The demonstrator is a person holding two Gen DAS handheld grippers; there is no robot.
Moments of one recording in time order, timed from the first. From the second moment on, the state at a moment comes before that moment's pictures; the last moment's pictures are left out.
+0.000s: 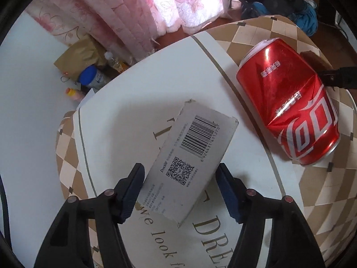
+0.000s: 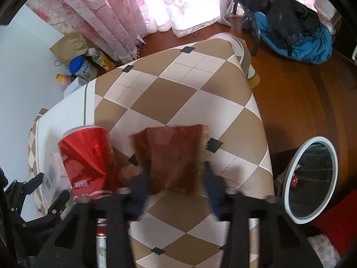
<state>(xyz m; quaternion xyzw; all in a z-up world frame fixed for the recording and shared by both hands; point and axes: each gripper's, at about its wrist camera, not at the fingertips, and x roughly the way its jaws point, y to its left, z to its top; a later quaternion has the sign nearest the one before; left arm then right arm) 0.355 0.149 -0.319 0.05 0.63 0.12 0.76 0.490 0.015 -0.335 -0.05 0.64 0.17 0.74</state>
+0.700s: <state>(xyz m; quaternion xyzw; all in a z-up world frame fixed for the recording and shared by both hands) 0.293 0.119 -0.249 -0.06 0.56 0.22 0.80 0.437 -0.050 -0.275 -0.02 0.59 0.20 0.78</state>
